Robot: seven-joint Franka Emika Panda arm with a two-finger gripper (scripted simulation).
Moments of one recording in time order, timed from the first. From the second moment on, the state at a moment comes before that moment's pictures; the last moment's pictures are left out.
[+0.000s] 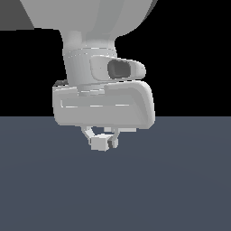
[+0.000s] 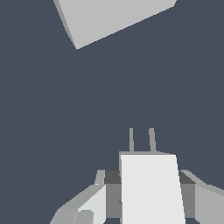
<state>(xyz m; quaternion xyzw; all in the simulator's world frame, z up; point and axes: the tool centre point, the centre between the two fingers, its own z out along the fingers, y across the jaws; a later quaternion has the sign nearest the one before) -0.065 0.025 0.047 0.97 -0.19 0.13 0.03</state>
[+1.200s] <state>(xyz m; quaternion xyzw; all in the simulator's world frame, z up) -0.029 -0.018 0.090 0.99 0.01 0.14 0.00</state>
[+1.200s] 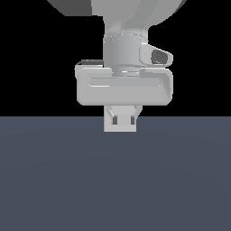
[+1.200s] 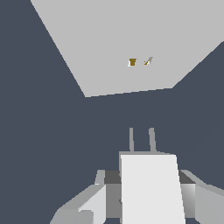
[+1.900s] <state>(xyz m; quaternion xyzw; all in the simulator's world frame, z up) -0.017 -0.026 0.100 0.99 0.07 0.13 -0.01</state>
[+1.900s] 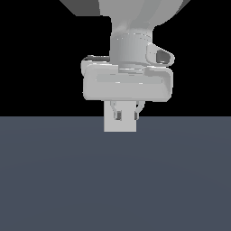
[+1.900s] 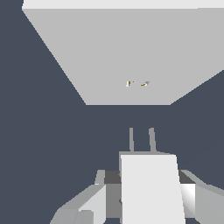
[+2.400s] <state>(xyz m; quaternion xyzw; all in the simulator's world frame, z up) -0.014 -0.026 0.100 0.99 0.07 0.13 -0.01</state>
